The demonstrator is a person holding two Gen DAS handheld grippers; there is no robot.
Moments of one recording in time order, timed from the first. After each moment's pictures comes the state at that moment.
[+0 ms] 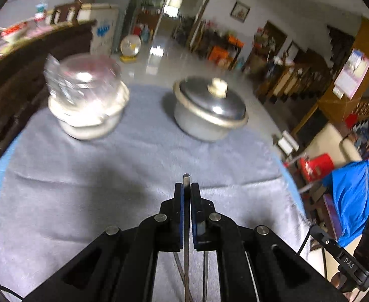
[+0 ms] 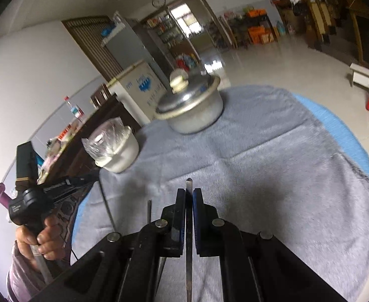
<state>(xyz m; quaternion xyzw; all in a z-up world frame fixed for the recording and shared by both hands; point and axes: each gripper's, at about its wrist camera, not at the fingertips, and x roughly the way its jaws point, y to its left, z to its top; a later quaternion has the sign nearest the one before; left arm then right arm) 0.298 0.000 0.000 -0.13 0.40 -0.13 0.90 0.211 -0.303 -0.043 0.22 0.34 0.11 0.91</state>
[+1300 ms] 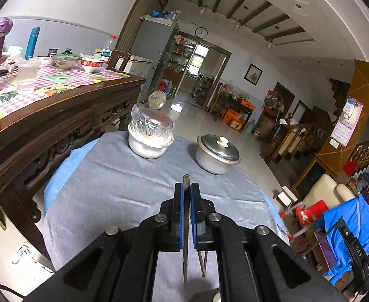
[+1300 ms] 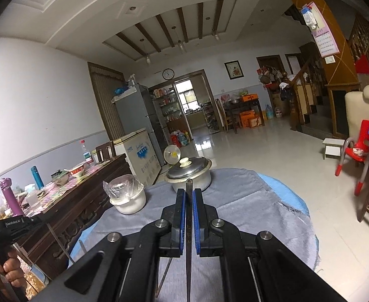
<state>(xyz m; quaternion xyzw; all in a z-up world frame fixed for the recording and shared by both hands) 0.059 0.082 0.065 -0.19 0.24 -0.06 0.95 -0.002 -0.284 0.059 0.14 0.13 0.03 0.98</state>
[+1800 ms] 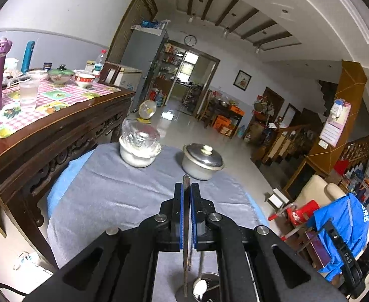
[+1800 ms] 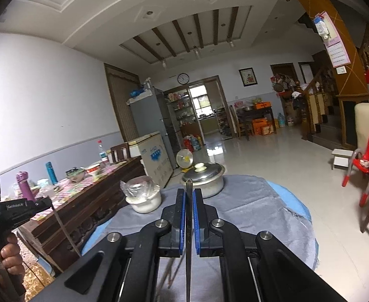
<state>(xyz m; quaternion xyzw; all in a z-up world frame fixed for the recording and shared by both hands) 0.010 0.074 0.109 -0.18 0.21 -0.09 0.96 -0.049 -0.272 0.083 0.13 0.11 0.08 0.98</state>
